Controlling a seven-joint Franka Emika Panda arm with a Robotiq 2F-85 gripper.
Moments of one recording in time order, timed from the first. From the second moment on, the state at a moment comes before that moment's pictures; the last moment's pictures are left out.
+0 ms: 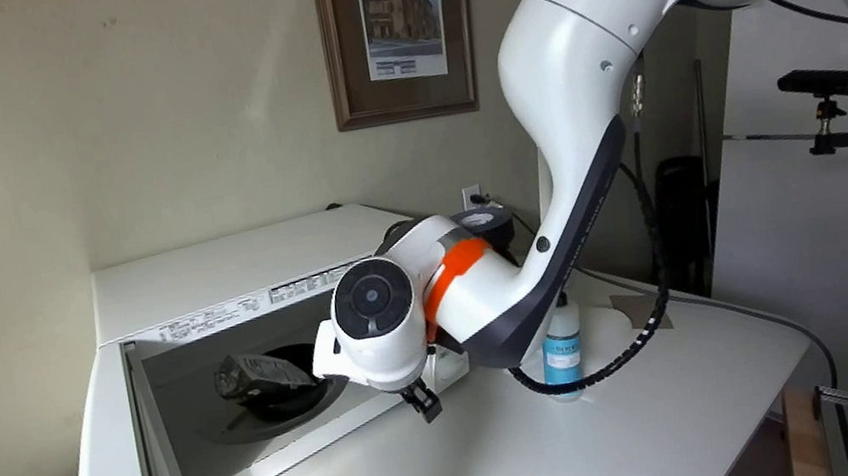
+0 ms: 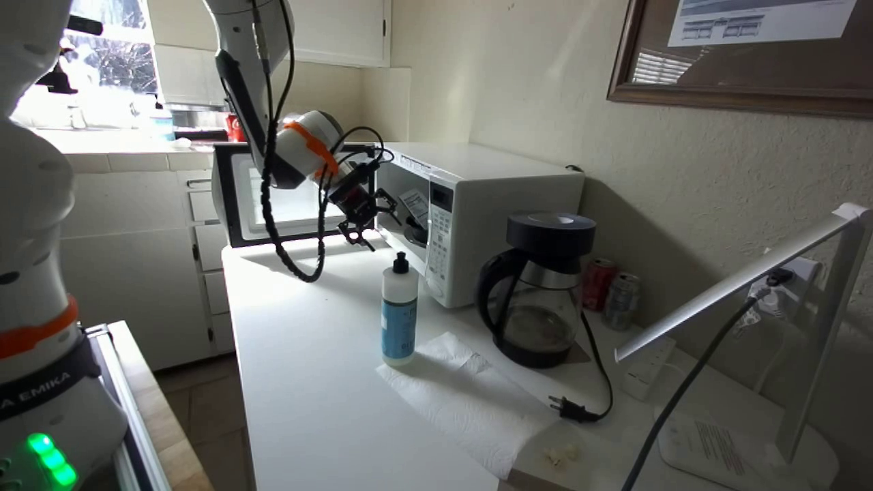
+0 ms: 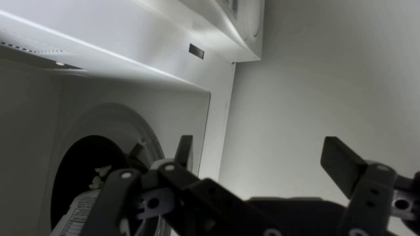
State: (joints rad) arm 0.37 0.42 0.02 -2.11 -1.27 2.37 0.08
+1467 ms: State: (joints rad) arm 0.30 0.72 0.15 -1.80 -1.82 2.10 0.24
